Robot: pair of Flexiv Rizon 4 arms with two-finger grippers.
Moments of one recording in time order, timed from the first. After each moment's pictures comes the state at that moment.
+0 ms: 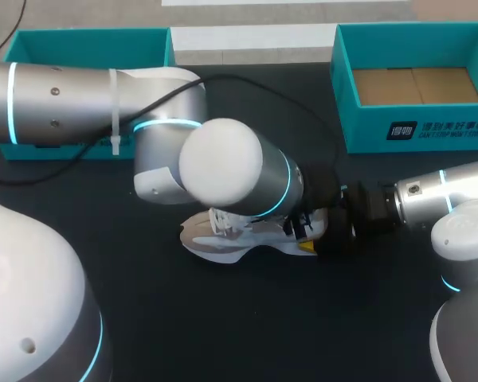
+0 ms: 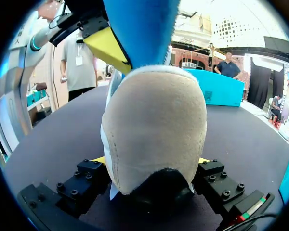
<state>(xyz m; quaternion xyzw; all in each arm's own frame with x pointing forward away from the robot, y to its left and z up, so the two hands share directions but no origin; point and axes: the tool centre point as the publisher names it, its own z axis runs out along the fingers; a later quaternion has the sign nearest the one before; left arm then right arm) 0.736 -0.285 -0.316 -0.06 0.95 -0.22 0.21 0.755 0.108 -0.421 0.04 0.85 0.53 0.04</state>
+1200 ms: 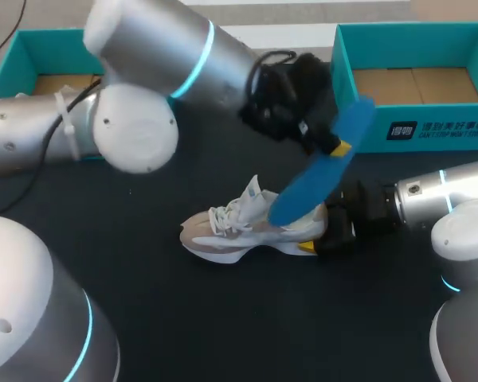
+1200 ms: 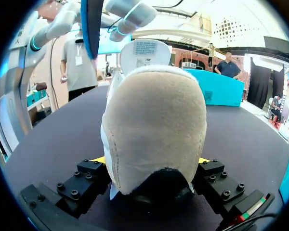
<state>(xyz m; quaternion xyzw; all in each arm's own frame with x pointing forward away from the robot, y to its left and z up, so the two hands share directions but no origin) 0.710 -0.324 -0.140 -0.11 0.88 -0.45 -0.07 0.755 0.108 -0.421 0.04 0.85 0.53 0.04</state>
